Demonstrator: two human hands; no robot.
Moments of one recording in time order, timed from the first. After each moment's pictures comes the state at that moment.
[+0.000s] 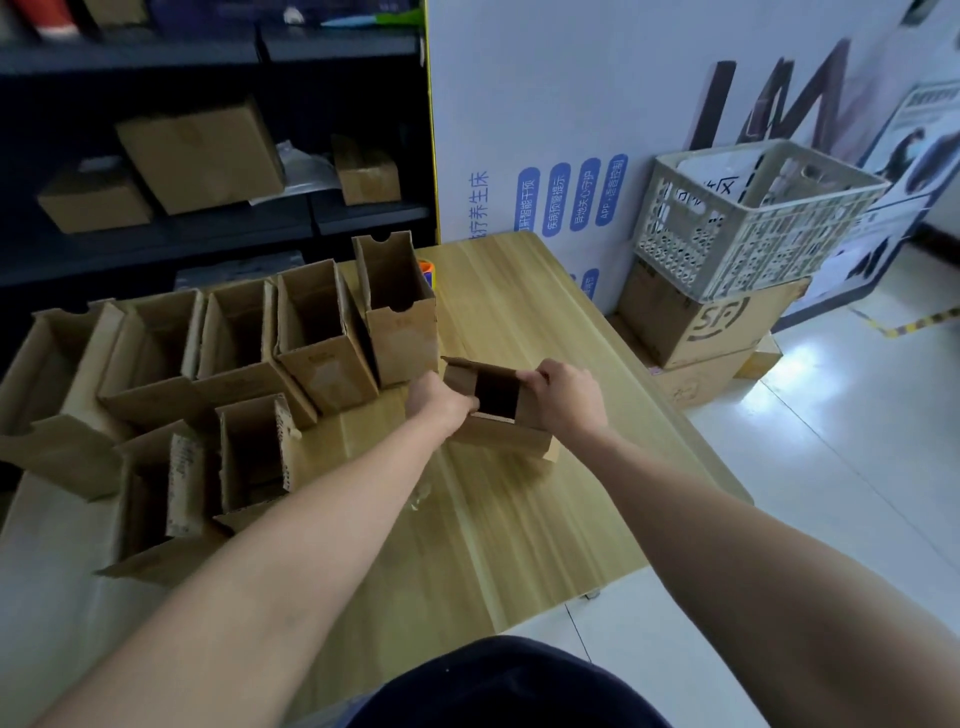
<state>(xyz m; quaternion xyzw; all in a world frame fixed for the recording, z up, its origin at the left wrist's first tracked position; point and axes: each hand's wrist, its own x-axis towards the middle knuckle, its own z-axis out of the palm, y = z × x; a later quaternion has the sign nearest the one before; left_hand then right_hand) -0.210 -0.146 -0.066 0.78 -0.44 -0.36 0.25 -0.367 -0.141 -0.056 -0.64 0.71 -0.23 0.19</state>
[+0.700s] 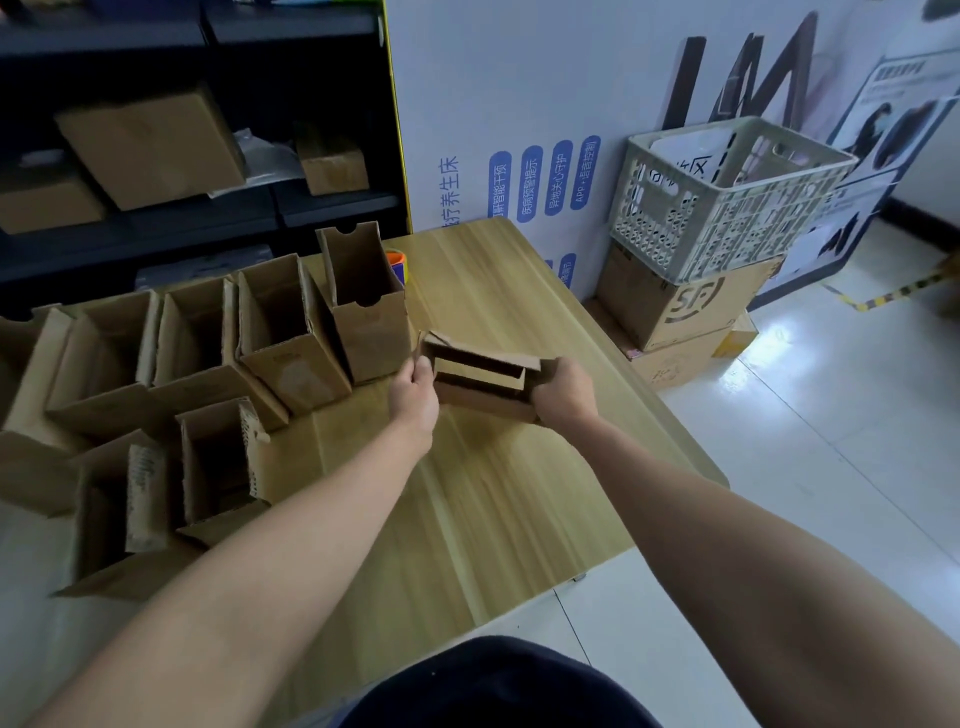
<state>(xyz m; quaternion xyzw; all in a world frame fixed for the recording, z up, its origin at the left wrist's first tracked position) -0.223 -0.144 -0.080 0.62 -0.31 -0.52 0.49 -0.392 -0.144 -0.062 -0.49 0.76 -0.27 0.34</state>
